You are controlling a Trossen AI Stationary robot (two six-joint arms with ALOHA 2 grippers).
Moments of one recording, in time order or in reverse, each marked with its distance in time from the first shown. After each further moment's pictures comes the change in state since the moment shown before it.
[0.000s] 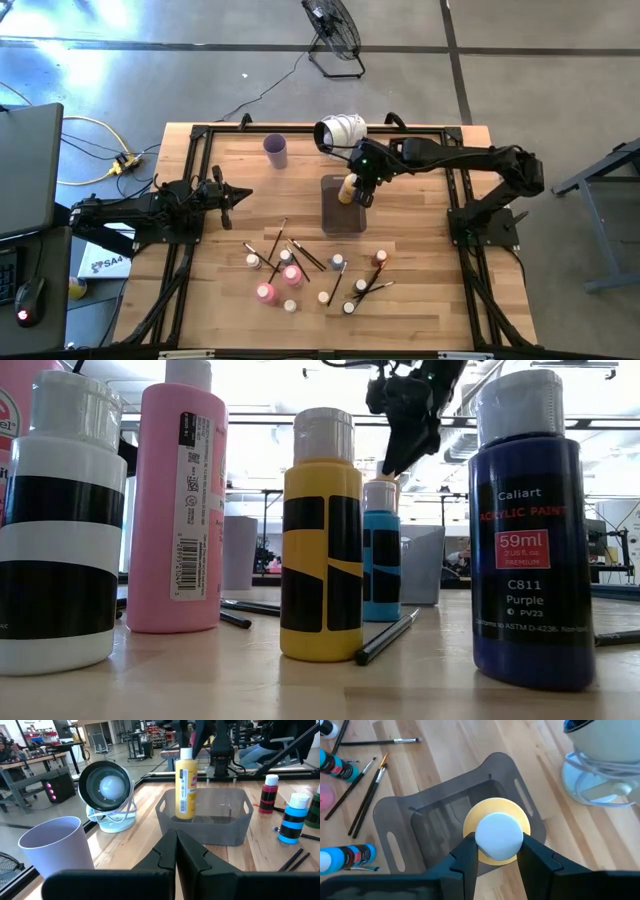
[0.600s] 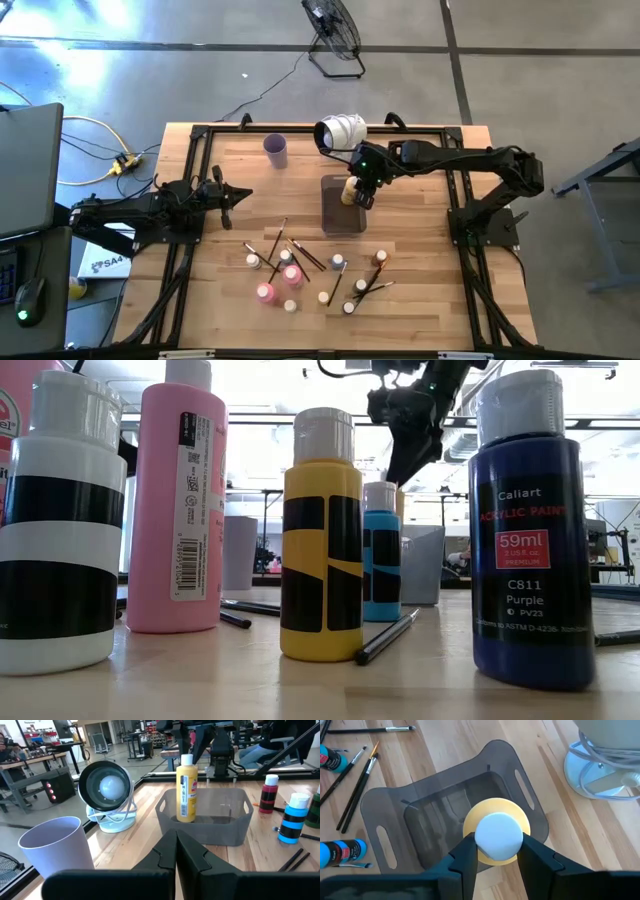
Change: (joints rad) left arm 0.000 0.000 0.000 0.000 0.000 0.000; right arm 0.000 0.000 -0.045 0.032 0.002 -0.009
